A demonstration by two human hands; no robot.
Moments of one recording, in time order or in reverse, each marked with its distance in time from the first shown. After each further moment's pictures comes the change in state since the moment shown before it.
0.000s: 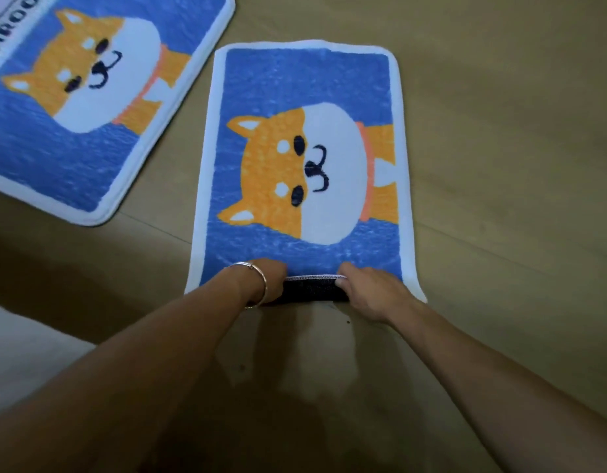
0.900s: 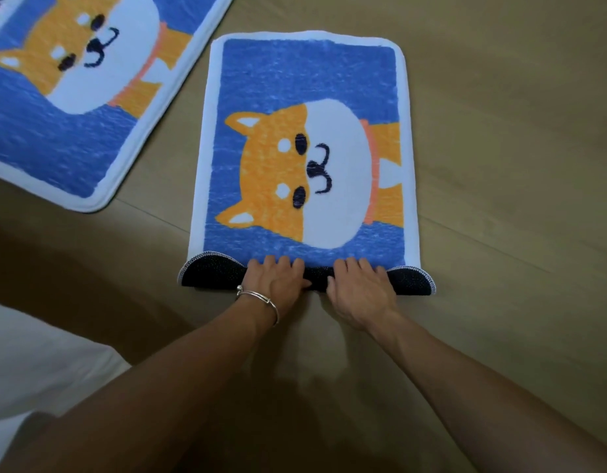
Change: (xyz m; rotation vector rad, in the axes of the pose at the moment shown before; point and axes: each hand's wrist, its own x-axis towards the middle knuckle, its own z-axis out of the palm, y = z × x) left_hand 0.005 0.021 0.041 0.145 0.347 -0.081; right_hand 0.011 -0.021 0.035 -0.219 0.251 0.041
